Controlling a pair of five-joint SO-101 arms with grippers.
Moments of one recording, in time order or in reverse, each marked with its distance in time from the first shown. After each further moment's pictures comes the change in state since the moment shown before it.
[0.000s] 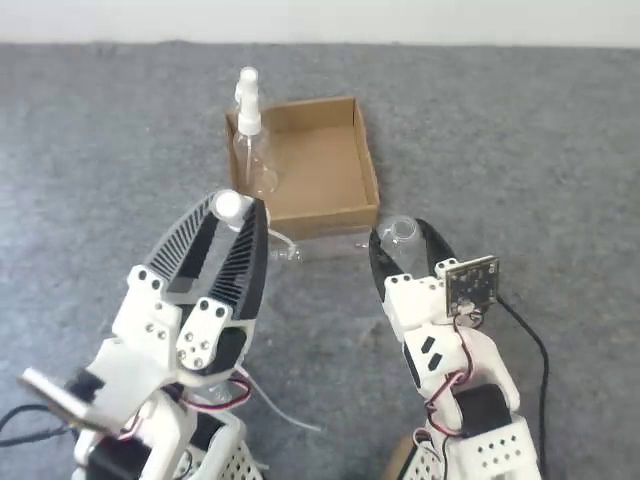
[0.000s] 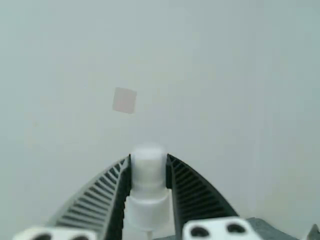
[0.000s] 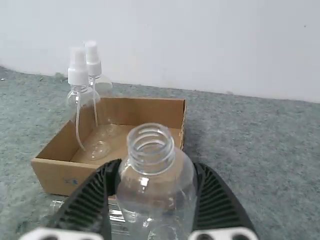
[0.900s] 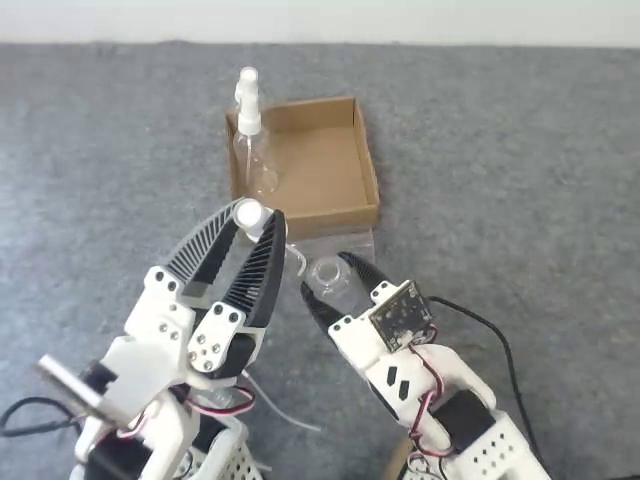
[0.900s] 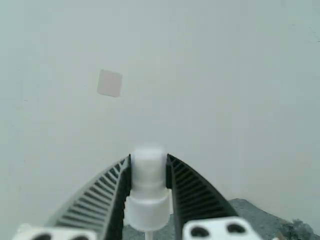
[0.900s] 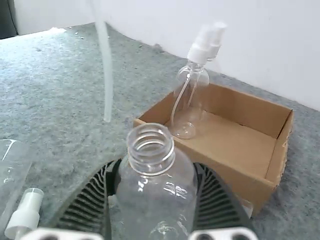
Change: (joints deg) left arm 3.2 0.0 0.0 3.7 0.0; right arm -20.3 0.0 1.1 2.5 7.2
